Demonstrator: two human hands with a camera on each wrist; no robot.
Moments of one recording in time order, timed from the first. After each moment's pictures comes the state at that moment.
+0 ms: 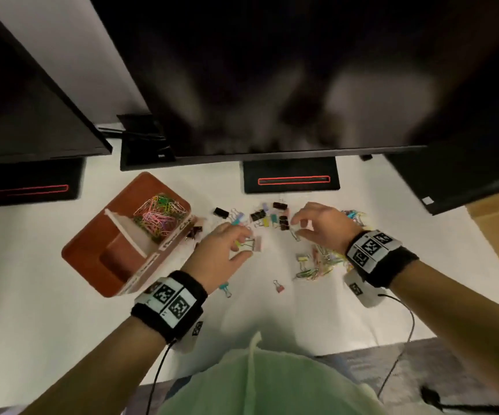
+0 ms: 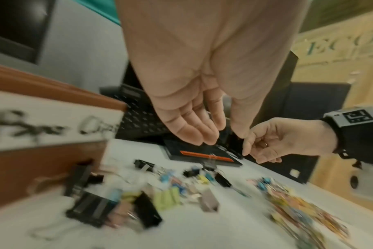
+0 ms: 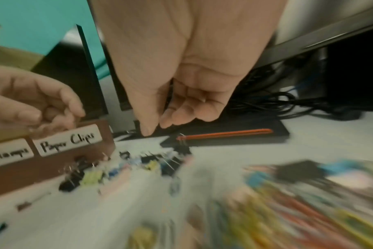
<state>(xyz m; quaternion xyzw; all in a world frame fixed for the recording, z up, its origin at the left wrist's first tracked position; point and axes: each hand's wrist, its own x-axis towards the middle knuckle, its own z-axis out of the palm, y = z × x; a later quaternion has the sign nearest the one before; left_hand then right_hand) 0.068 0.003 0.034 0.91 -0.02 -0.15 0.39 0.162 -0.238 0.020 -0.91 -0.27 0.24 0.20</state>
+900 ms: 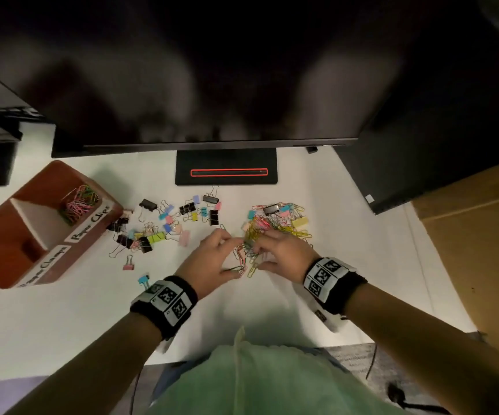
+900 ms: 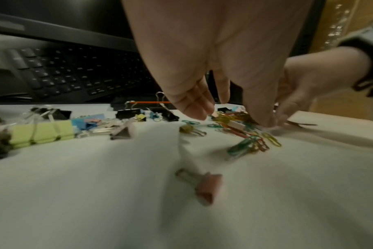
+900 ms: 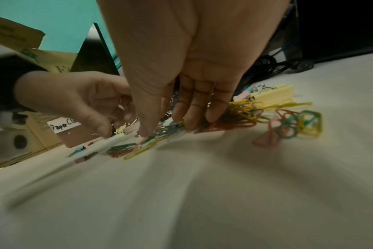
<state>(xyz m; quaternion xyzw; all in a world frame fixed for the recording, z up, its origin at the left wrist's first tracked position) 0.078 -0.141 -0.026 0.93 -0.07 -0.20 0.29 0.141 -0.344 -0.037 -0.86 -0.33 0.29 0.24</state>
